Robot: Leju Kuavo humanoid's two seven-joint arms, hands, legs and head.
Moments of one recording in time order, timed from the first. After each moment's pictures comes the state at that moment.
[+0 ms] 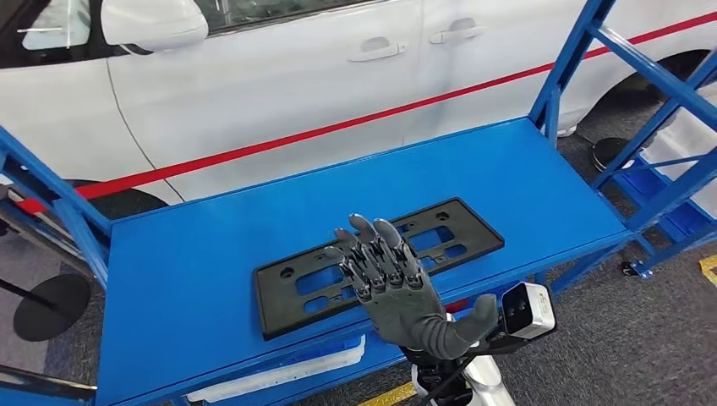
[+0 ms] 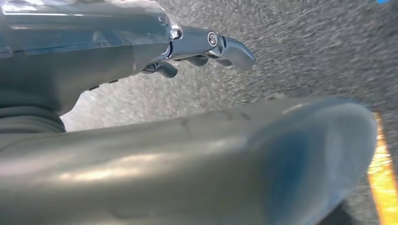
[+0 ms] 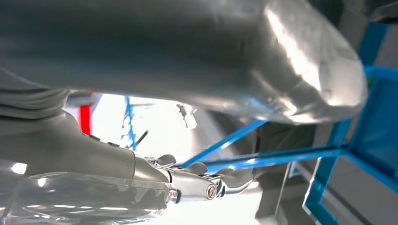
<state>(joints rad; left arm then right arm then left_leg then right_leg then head) -0.12 -0.01 -1.35 -0.14 1.49 0.31 0.01 -0.12 0.12 0.46 -1.61 -0.40 0.69 -0.51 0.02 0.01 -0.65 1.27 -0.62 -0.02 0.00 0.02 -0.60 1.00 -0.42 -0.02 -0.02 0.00</state>
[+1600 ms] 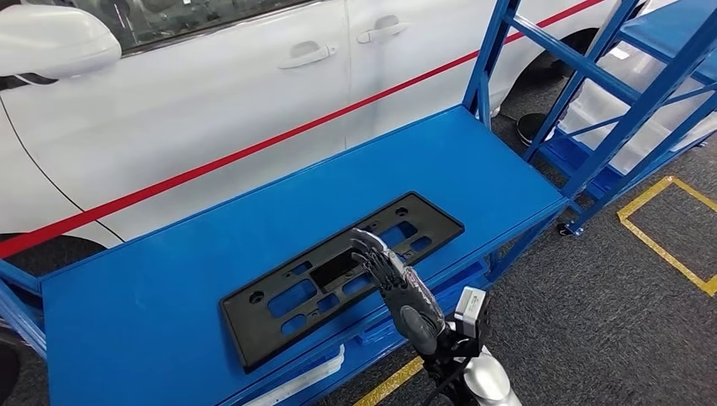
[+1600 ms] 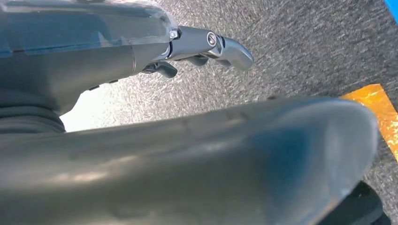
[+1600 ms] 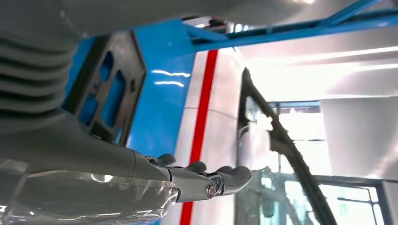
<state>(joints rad) -0.12 -0.04 -1.36 -0.14 1.50 0.29 0.06 -0.09 0.03 0.41 -1.49 -0.06 0.35 -0.45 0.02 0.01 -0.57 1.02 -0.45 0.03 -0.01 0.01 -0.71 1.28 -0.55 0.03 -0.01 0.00</state>
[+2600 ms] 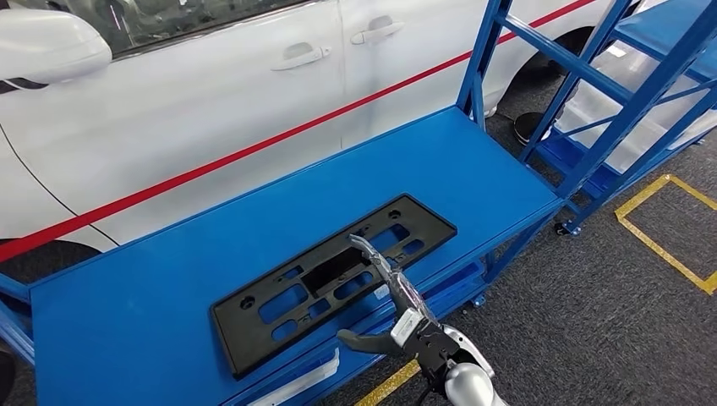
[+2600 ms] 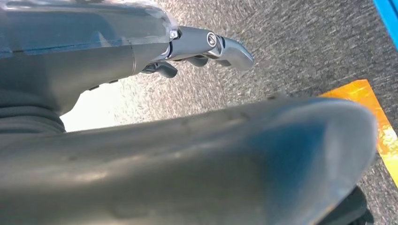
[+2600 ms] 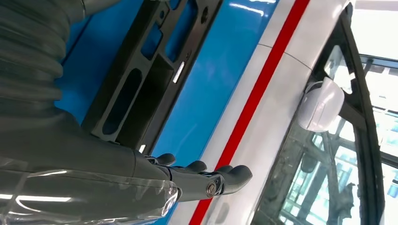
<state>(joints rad) -0.12 -0.05 -1.34 -0.14 1.56 0.31 0.04 -0.09 0.01 0.48 -1.48 0.37 0.04 -0.42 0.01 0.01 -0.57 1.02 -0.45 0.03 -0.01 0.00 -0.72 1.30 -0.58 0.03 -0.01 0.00</state>
